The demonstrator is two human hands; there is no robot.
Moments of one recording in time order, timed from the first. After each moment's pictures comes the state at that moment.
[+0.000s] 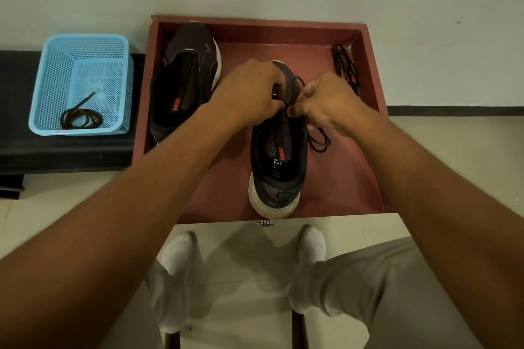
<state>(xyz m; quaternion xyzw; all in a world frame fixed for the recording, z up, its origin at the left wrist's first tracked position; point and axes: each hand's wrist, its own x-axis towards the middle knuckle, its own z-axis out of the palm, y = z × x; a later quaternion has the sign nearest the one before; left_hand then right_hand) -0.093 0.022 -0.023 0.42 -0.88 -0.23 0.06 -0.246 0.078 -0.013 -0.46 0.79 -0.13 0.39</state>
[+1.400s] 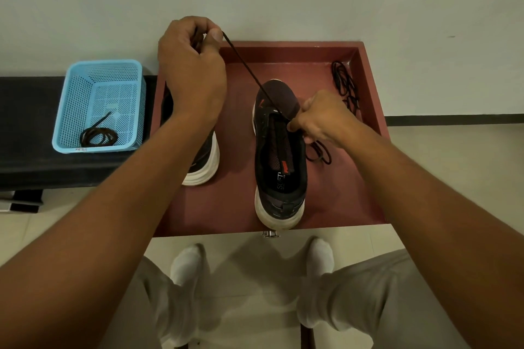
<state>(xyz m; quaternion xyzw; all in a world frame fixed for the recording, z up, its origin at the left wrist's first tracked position) -0.054 0.008 0.010 0.56 -0.56 -0.29 0.54 -0.243 0.070 -0.014 -0.42 0.81 -0.11 0.39</state>
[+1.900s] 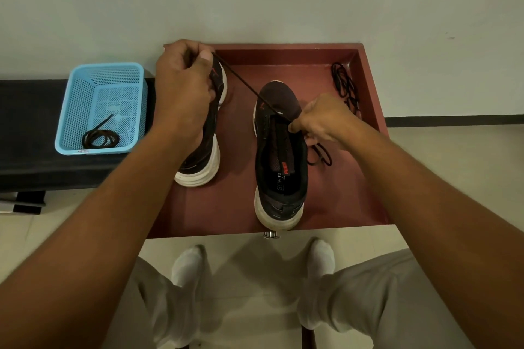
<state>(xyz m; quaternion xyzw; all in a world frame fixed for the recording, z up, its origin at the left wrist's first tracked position) -0.035 0.034 0.019 0.52 -0.49 -0.50 0.50 -0.250 0.070 -0.018 -0.41 0.80 -0.14 0.42</state>
